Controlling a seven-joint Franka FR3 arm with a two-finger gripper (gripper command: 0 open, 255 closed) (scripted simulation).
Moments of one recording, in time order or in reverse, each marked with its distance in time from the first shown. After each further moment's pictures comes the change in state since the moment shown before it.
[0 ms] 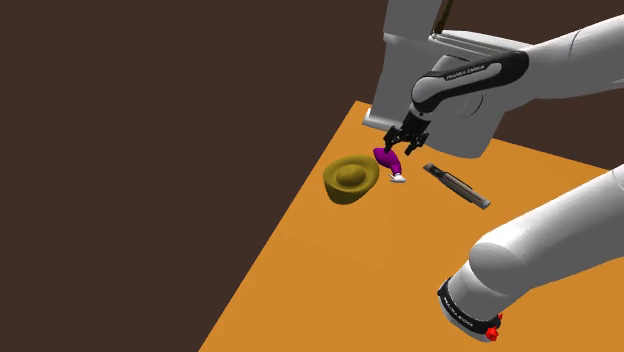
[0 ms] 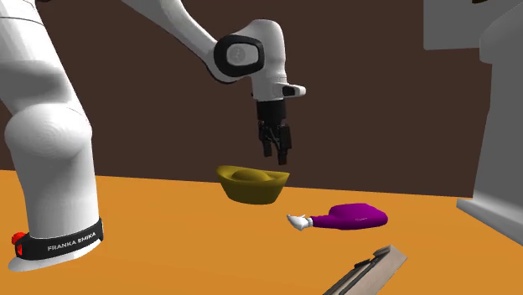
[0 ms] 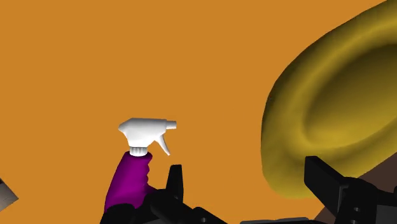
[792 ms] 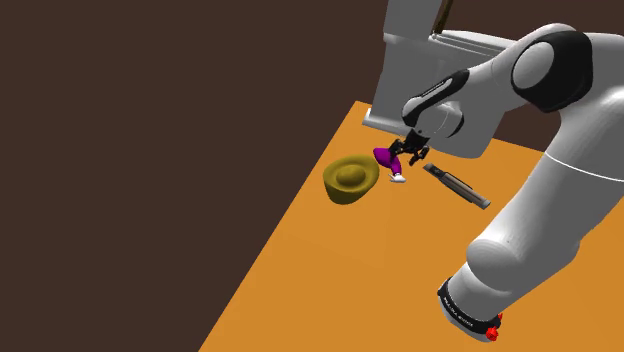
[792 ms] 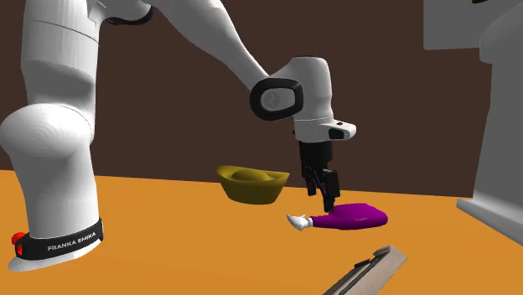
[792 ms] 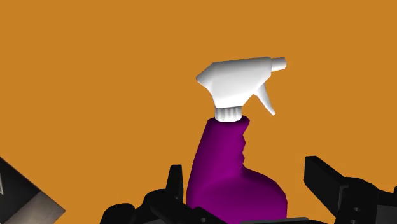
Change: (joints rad) arm -0.066 0.416 -0.110 0.173 0.251 0.235 -0.198
